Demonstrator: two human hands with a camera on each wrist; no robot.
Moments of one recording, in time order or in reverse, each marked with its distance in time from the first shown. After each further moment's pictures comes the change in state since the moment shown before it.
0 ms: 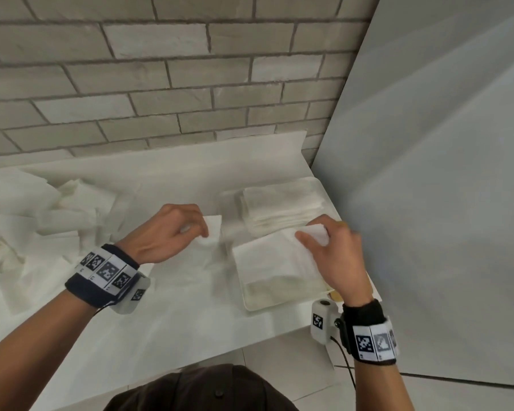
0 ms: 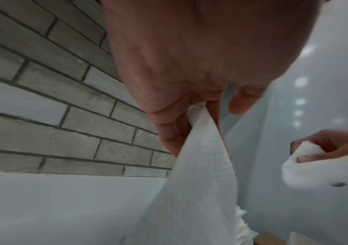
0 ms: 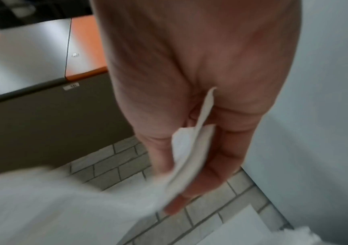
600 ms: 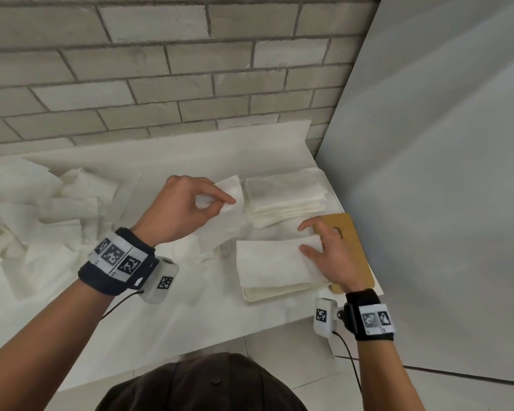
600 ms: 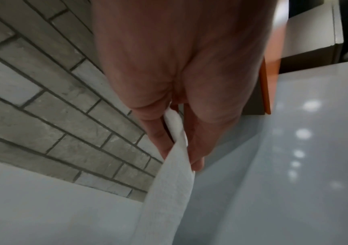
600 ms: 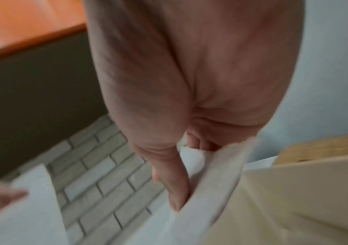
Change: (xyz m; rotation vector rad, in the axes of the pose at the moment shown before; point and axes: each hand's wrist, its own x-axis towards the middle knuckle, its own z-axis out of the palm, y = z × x) left_hand 0.022 0.052 -0.001 -0.066 0.280 -0.069; right_hand 0.008 0.063 0.023 0.137 -0.328 0.009
